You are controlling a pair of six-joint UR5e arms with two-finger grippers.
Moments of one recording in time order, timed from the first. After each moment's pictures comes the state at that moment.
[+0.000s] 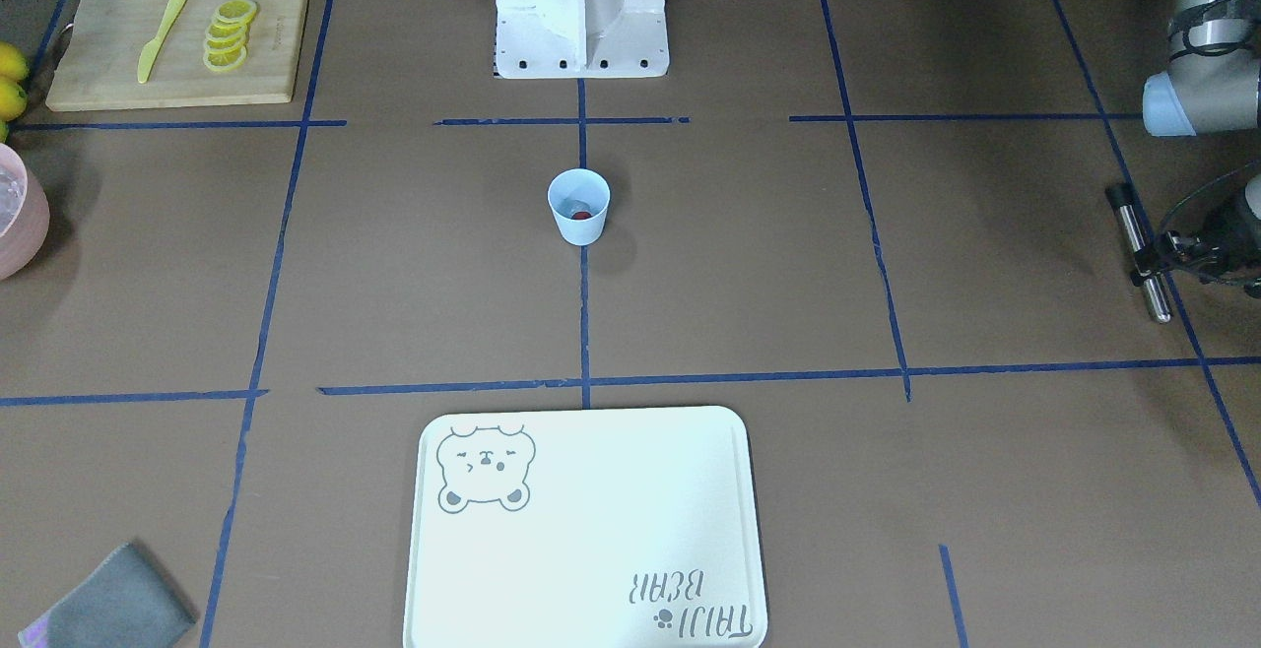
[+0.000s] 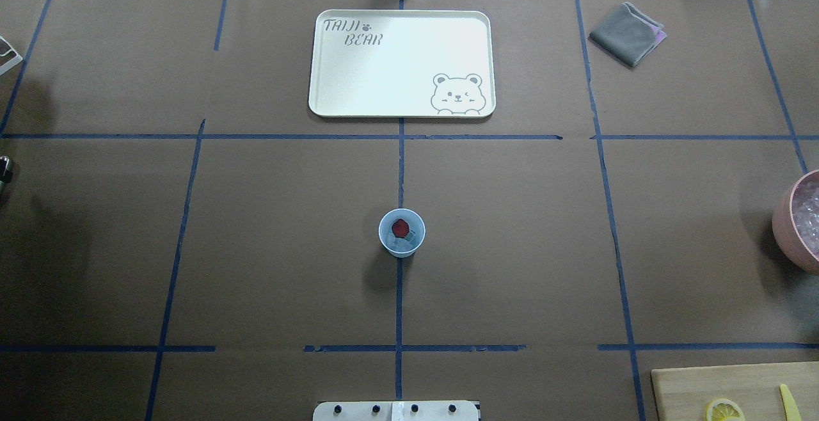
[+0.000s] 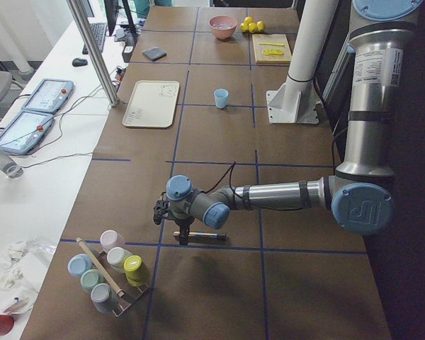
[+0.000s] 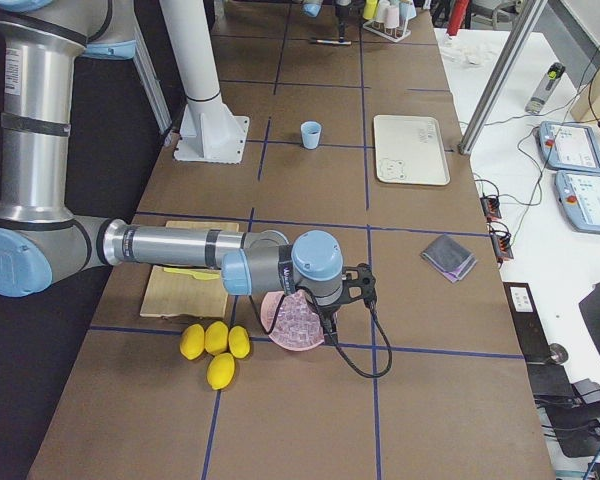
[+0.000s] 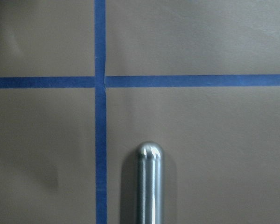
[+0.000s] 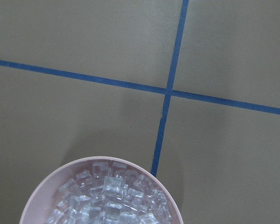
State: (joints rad) left arm -1.20 -1.59 -1.31 -2.21 -2.25 -0.52; right arm 1.60 -1.72 1.71 -1.40 2.41 -0.08
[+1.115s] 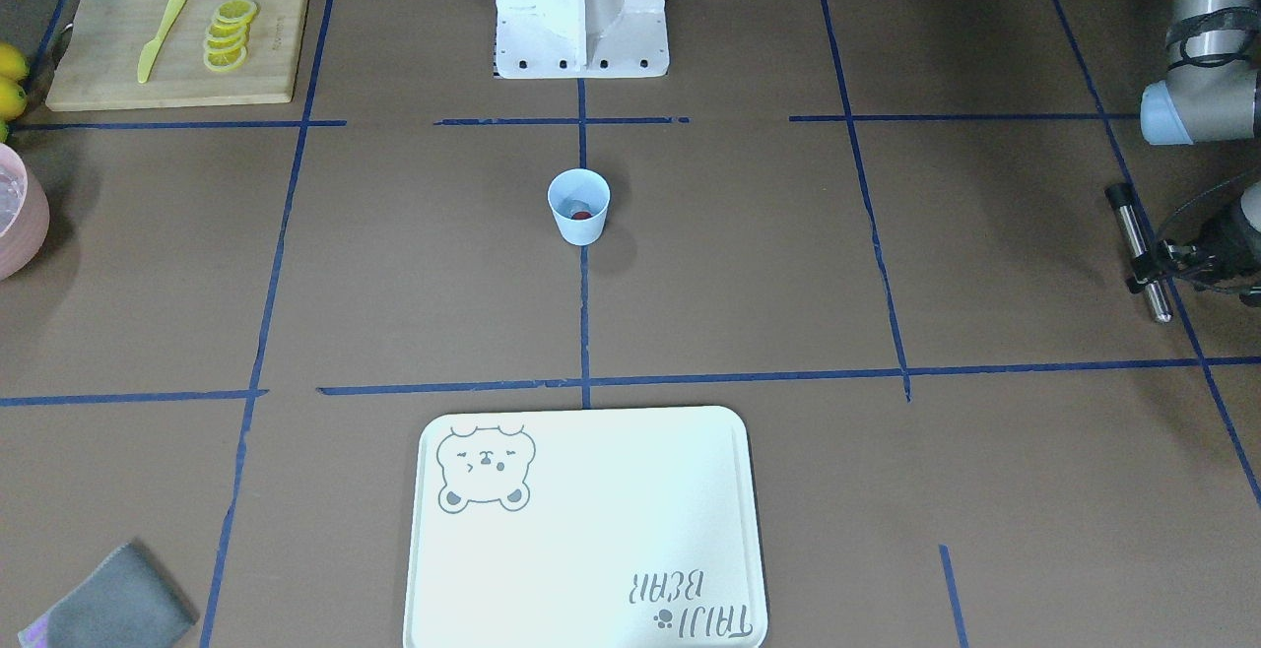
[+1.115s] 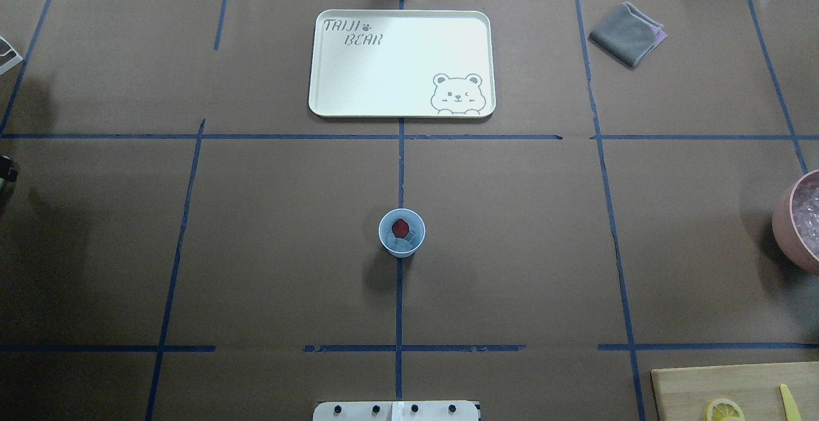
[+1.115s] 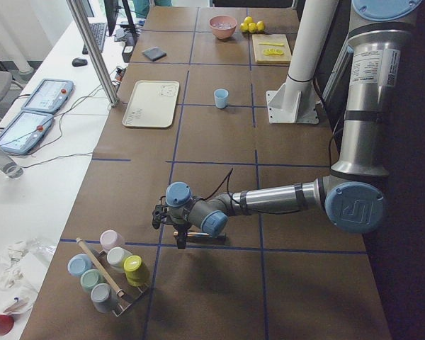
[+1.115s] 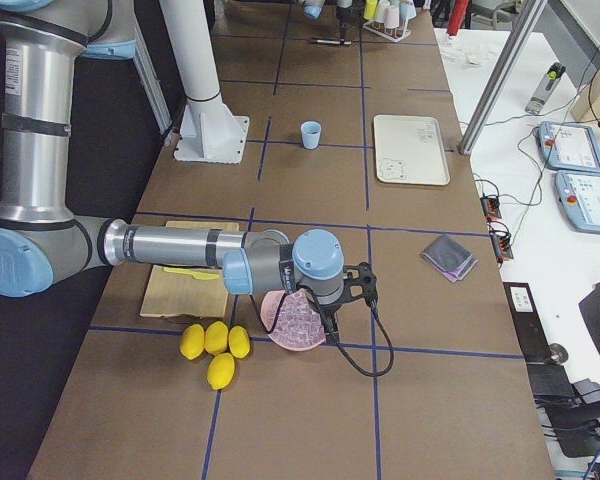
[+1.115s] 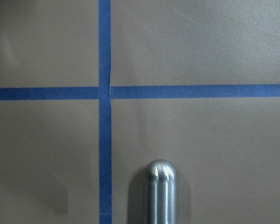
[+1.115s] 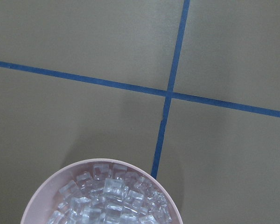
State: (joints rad) left arm -1.19 -1.62 -1.27 -2.23 -2.25 -0.53; right arm 1.60 -1.72 1.71 -1.40 2.41 -0.08
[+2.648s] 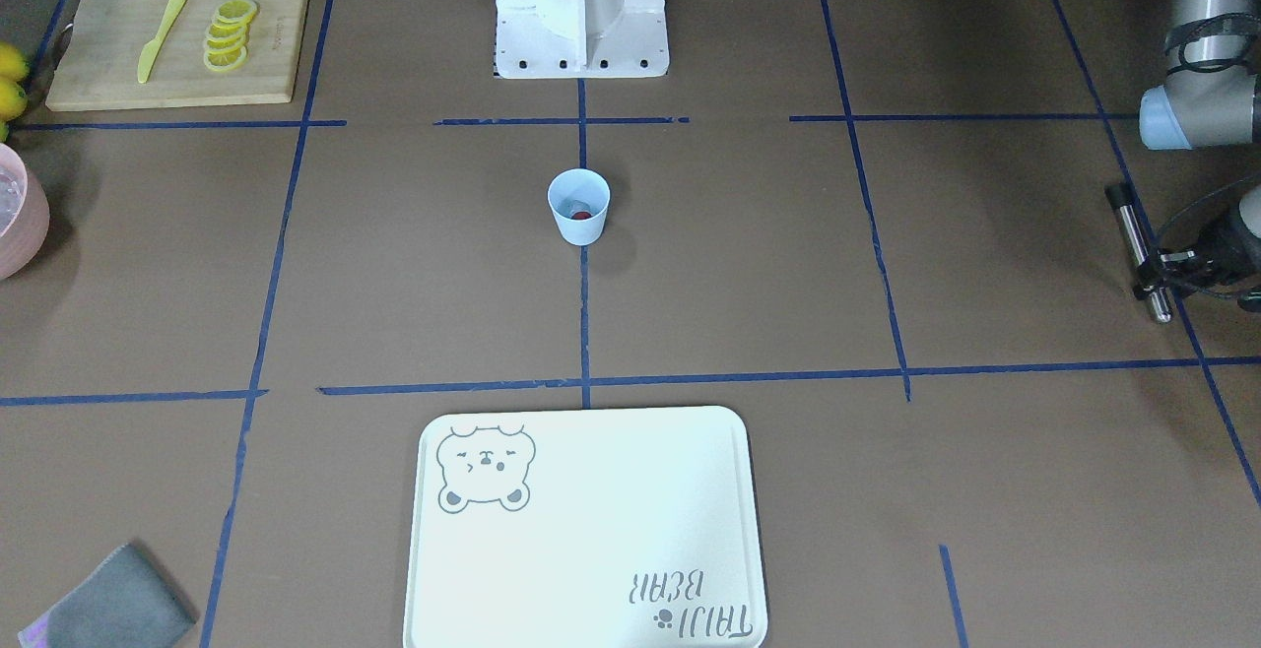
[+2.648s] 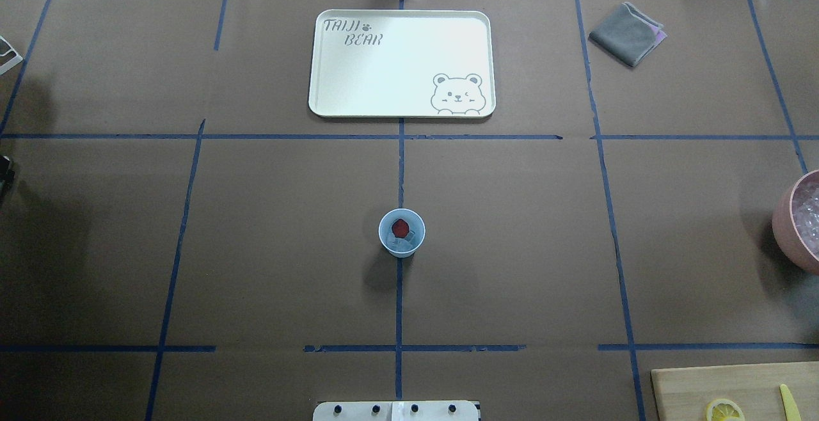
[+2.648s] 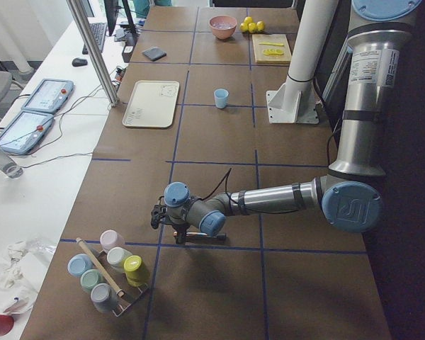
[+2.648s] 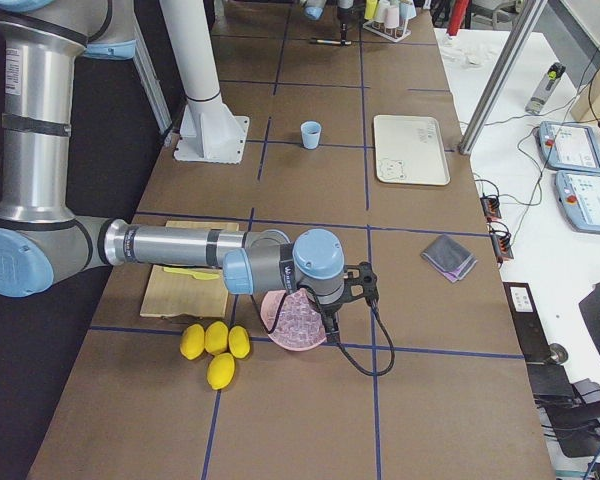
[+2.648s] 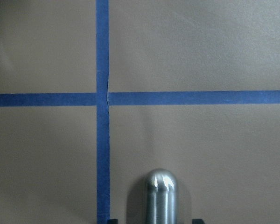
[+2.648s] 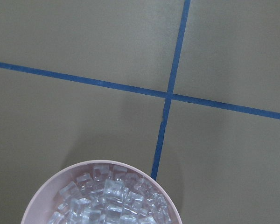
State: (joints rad) left arm -1.19 -1.62 -1.26 -2.23 -2.25 -0.53; right arm 1.60 -1.71 1.71 -1.40 2.41 -0.08
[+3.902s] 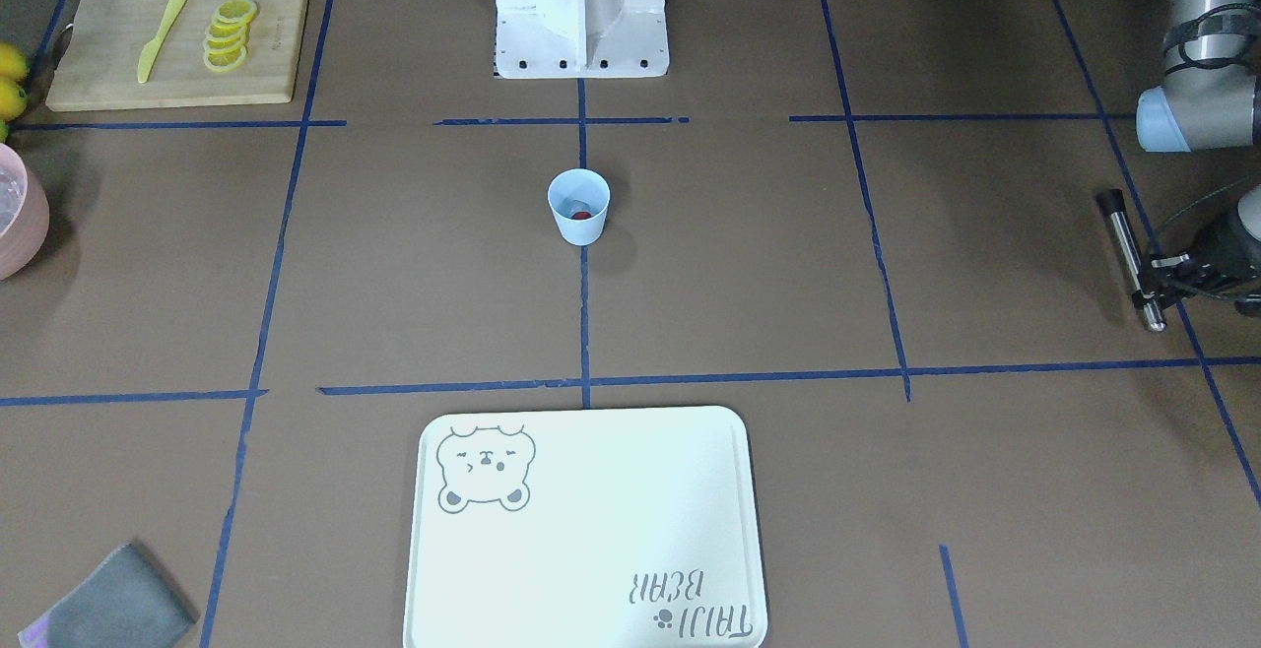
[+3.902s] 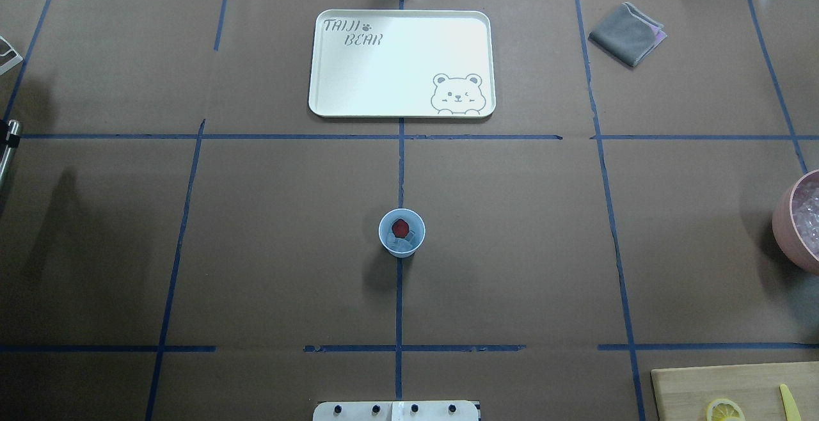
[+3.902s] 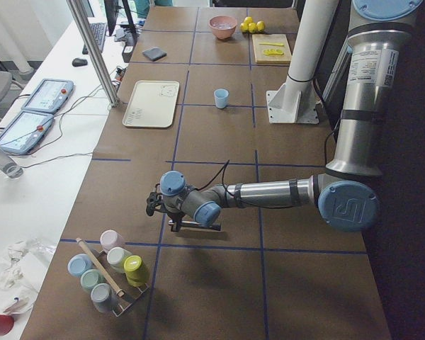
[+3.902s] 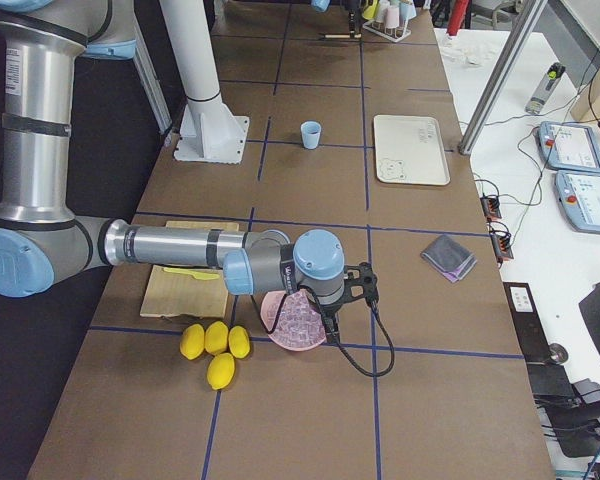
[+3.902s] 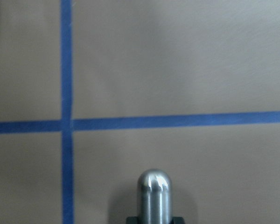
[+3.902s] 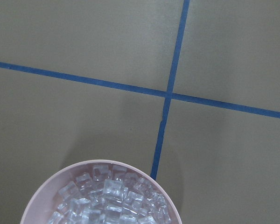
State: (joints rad) left arm -1.26 -1.65 -1.41 -2.21 -2.34 -0.53; right arm 1.60 -1.71 1.71 -1.40 2.41 -0.08
